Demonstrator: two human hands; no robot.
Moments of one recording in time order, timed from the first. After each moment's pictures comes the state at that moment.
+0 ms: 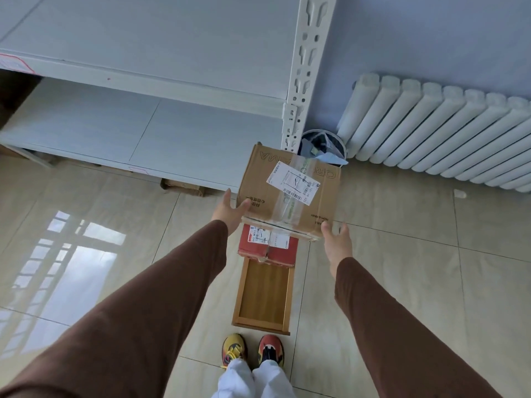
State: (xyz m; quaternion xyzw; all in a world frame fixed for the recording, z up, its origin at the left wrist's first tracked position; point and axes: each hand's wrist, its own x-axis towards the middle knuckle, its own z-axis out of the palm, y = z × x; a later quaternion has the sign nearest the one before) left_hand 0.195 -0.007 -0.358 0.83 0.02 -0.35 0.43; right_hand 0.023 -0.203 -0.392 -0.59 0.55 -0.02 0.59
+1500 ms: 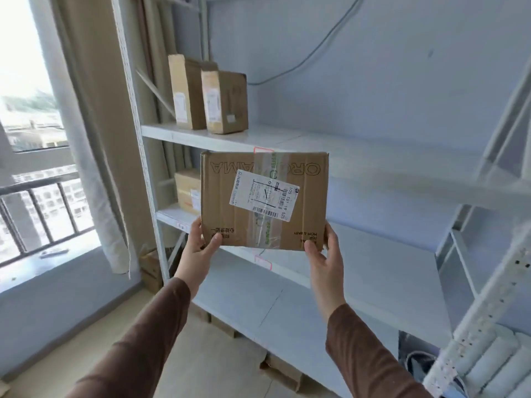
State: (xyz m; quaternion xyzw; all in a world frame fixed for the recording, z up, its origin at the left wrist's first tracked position) left_hand 0.362 0.503 0.055 0.70 -0.12 0.08 0.70; right_hand 0.301 0.254 0.048 -0.70 0.04 -0.31 0.64
